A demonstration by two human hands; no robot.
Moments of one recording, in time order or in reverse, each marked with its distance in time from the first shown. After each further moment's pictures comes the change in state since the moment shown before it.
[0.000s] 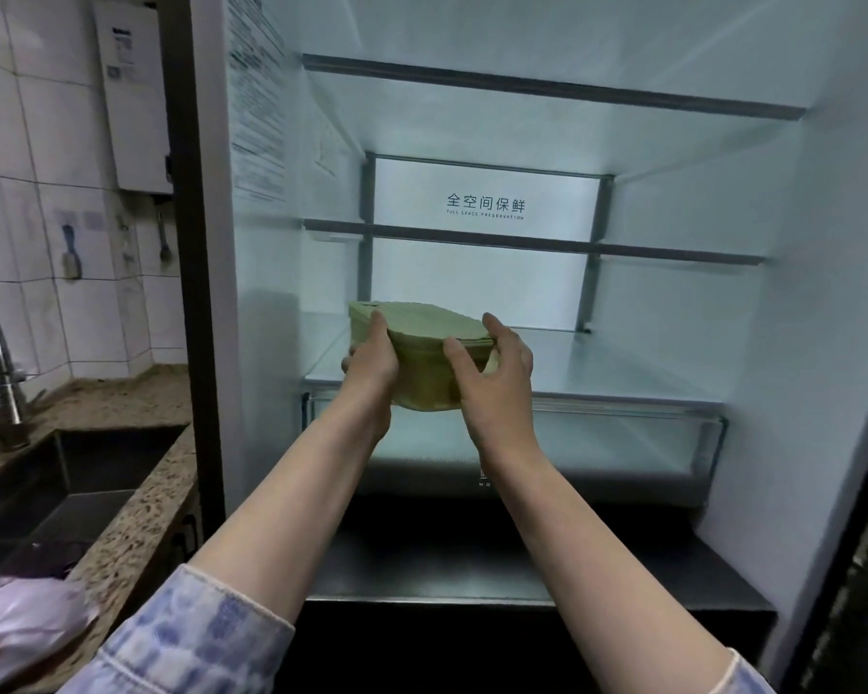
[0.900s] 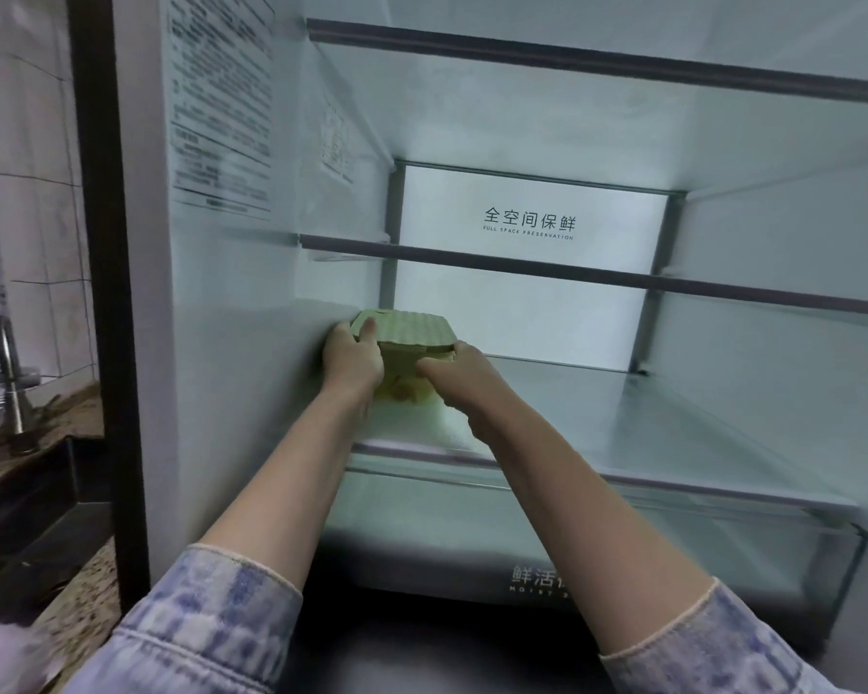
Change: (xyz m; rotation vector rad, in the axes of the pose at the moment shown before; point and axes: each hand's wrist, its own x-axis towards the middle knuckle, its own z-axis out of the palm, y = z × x) left_hand 0.119 0.012 -0.005 0.277 0.260 0.215; right_hand 0.124 0.023 0.065 -0.263 -0.438 0.222
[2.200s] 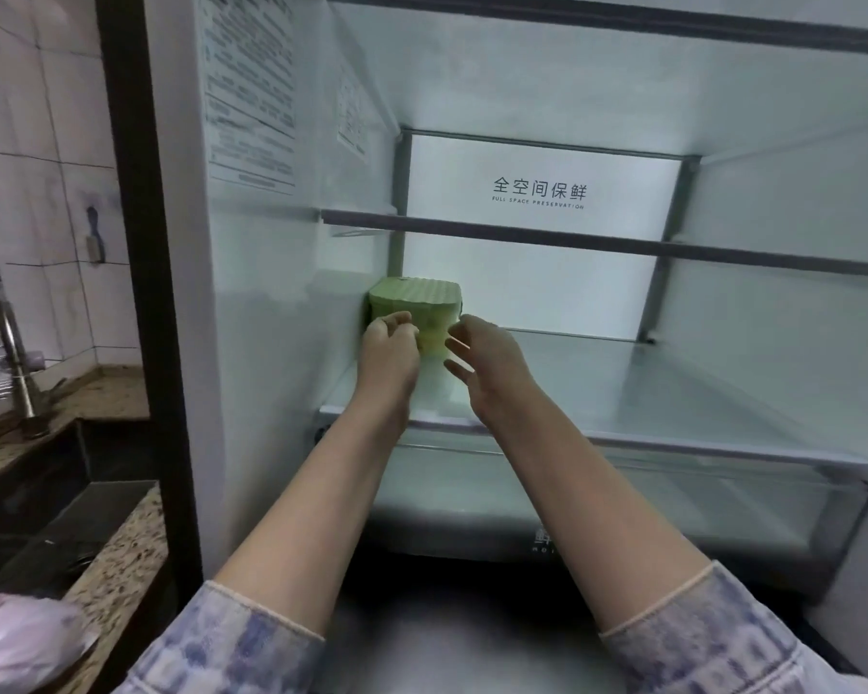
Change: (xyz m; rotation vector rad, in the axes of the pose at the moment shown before) left_hand -0.038 -0.002 -0.002 -0.300 -0.141 -0.071; right_hand 0.005 0.007 0.017 0.737 0.122 0.096
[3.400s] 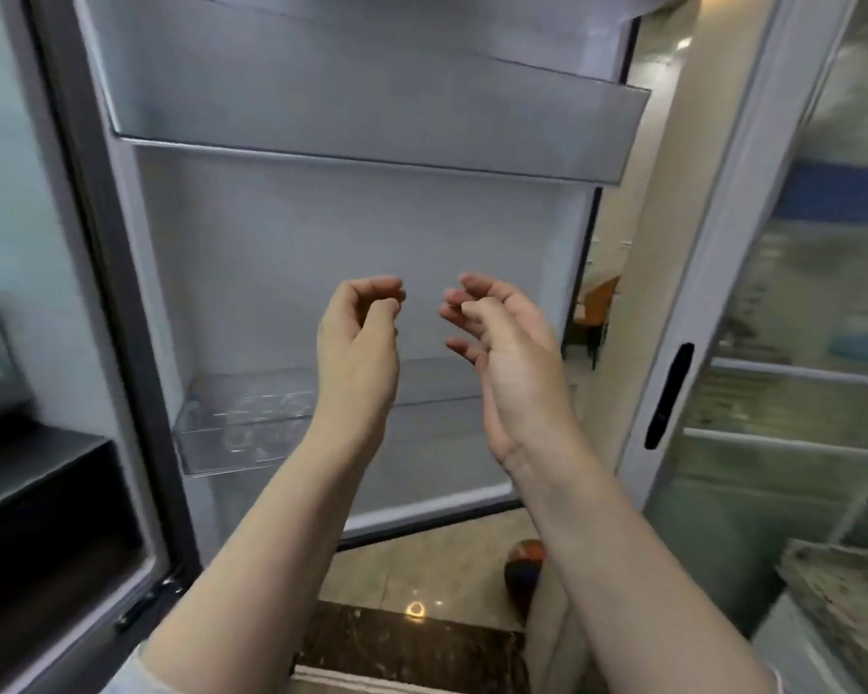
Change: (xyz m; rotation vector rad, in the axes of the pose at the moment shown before) left_hand -0.558 0.047 0.185 -0.439 -1.158 -0.048; right_hand -0.572 -0.134 -0.287 -0.319 1.125 -0.660
